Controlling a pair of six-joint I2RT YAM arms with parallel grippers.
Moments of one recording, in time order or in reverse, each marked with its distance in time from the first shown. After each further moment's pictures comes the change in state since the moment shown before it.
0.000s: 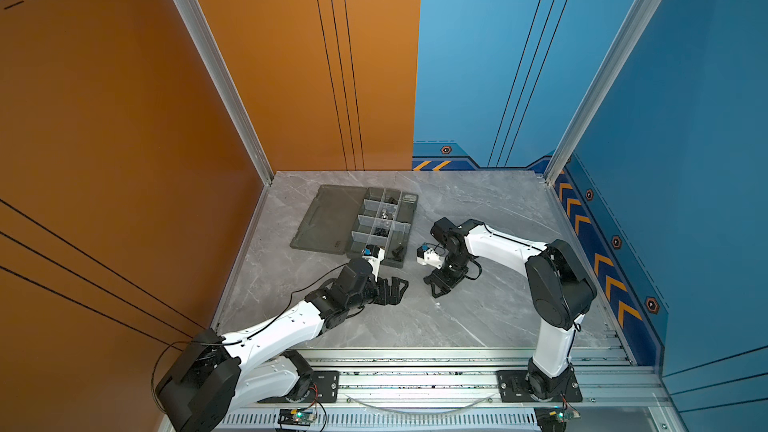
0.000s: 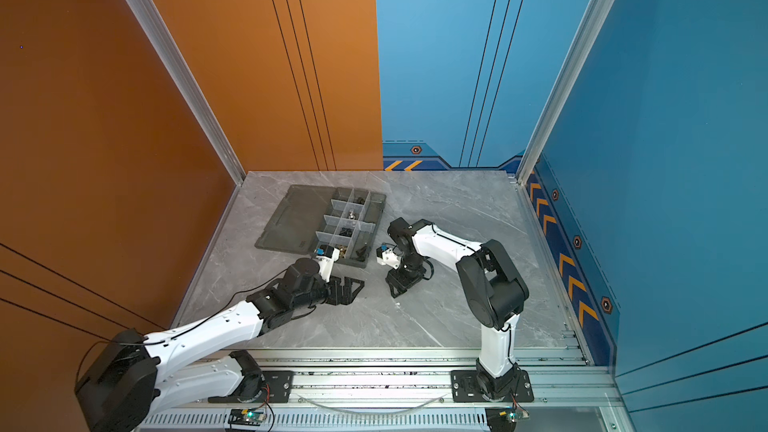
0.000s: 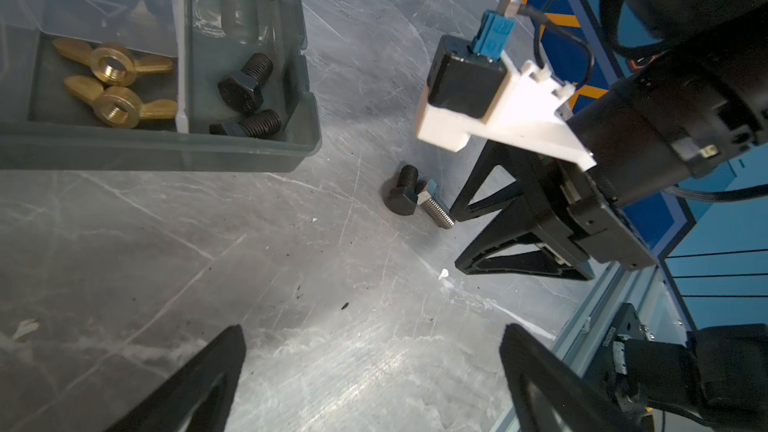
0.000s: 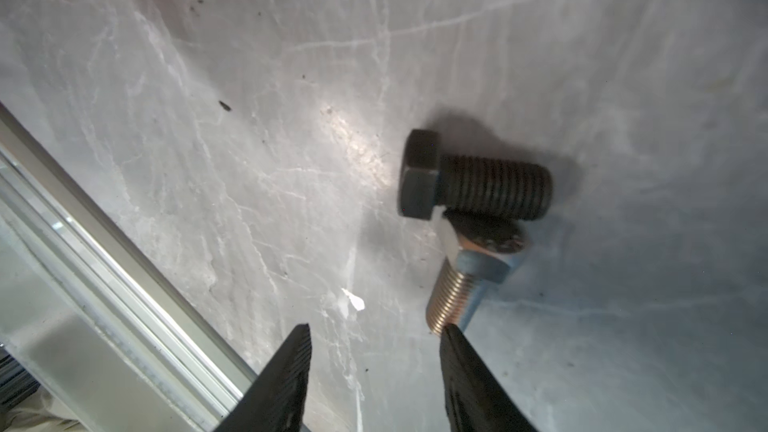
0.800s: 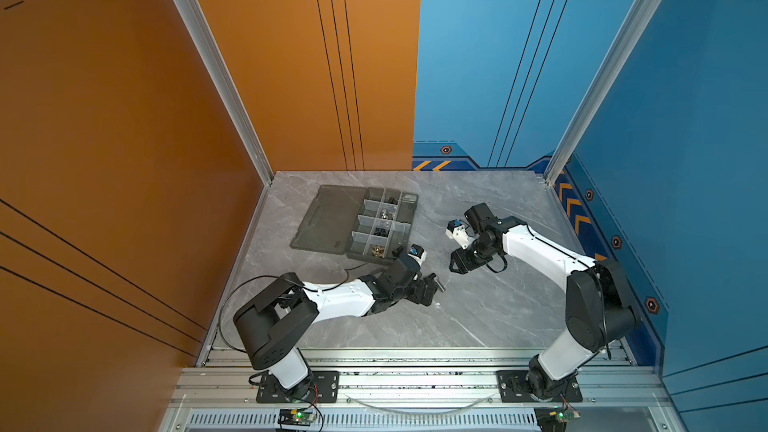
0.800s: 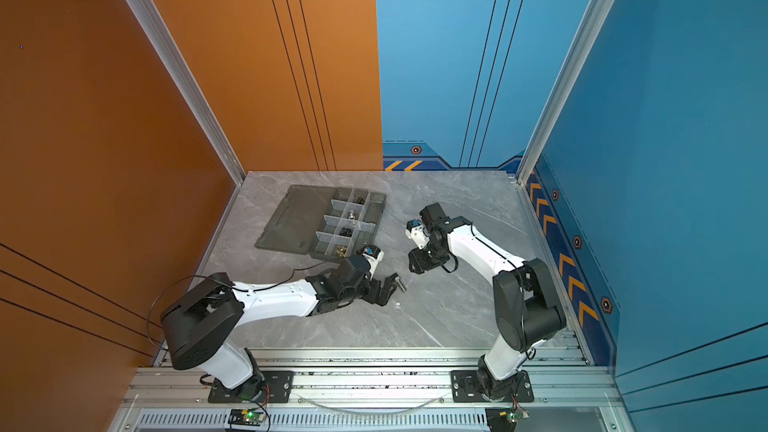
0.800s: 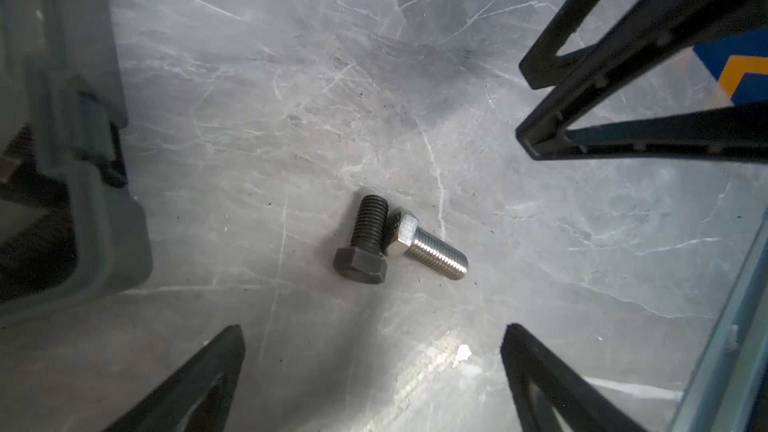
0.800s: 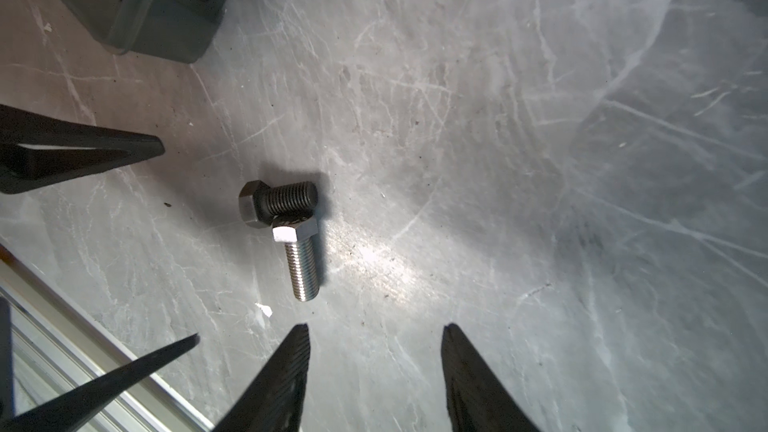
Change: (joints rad) left arm -0.179 0.494 0.289 0.080 -0.150 0.166; right arm -0.196 -0.221 -0.128 0.184 0.051 0.115
